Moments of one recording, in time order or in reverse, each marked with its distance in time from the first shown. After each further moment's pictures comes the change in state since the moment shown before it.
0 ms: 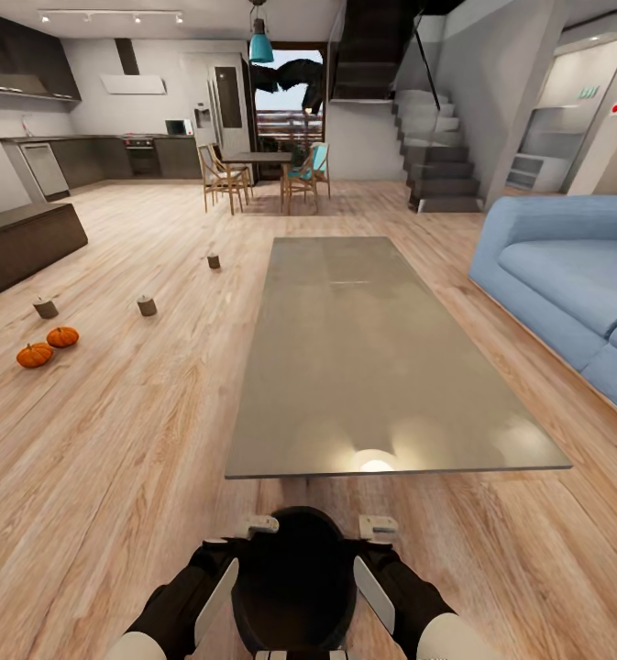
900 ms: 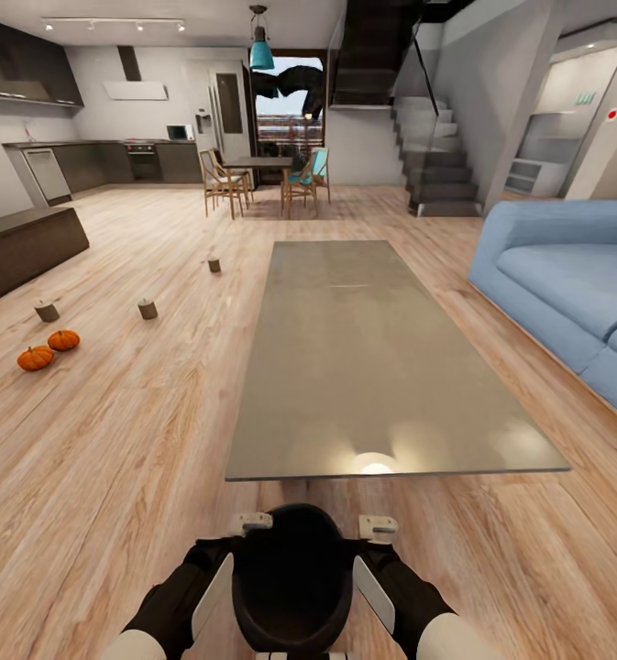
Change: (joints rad) left arm -0.002 -0.006 0.074 0.000 0.001 0.010 -0.002; right arm 0.000 0.000 0.001 0.000 -0.009 -0.002 0.002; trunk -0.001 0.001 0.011
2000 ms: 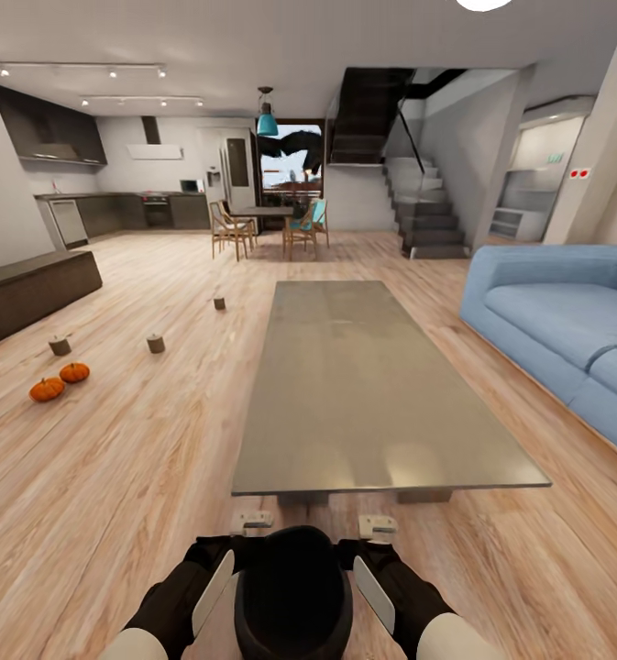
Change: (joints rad) left arm -0.002 -0.001 0.000 -0.011 0.021 0.029 -0.001; right arm 0.000 0.000 -0.001 0.000 0.008 0.002 -0.002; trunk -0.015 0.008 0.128
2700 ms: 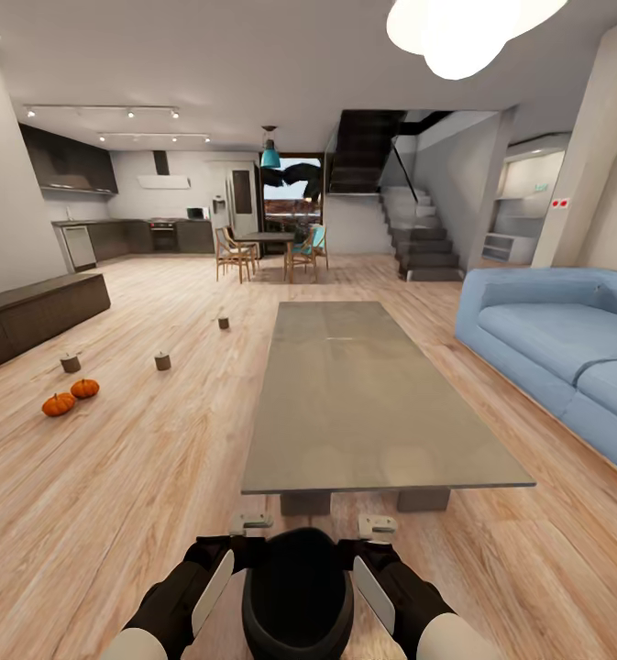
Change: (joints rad) left arm 0.000 0.001 0.000 0.000 0.000 0.000 0.000; right arm 0.000 0.000 0.001 0.000 0.001 0.001 0.008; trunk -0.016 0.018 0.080
